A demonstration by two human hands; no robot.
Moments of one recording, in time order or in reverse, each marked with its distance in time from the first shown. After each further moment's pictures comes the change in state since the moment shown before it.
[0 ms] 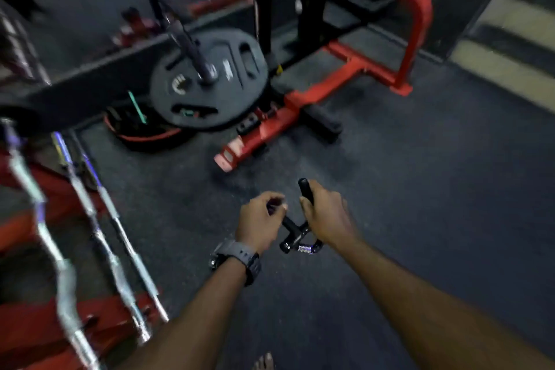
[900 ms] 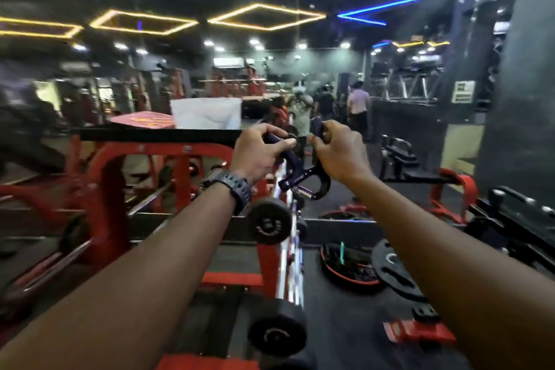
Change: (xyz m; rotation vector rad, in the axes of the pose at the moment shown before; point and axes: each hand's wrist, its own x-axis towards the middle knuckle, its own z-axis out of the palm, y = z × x) left_hand -0.536 0.267 -0.542 -0.129 0.955 0.410; right_hand -0.454 -0.513 -0.316 0.431 0.234 -1.058
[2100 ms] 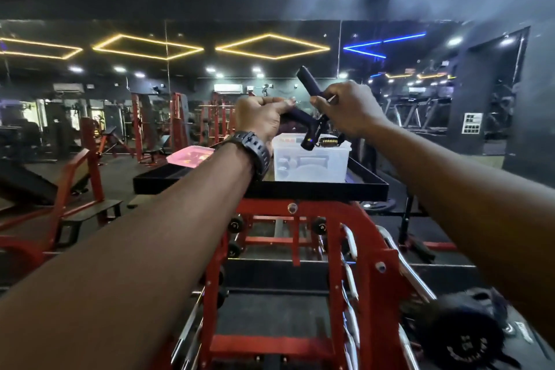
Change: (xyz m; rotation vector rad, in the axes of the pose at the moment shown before) left_hand 0.253 -0.110 -0.274 -0.559 0.162 -0.072; right_hand 0.227 -0.222 0.259 -0.212 0.030 -0.254
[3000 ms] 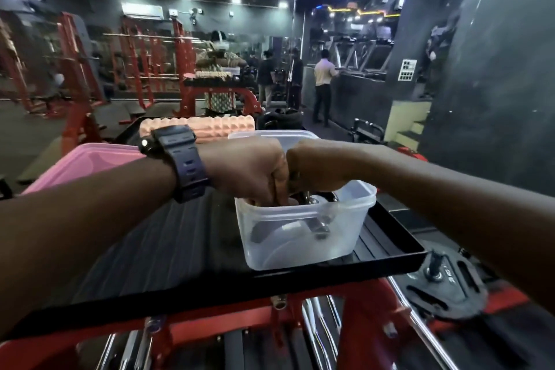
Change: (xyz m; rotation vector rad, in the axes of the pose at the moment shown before) left_hand 0.182 -0.078 0.015 1.204 -1.355 0.107; right_hand 0.108 0.076 0.126 -0.422 -1.018 -0.223
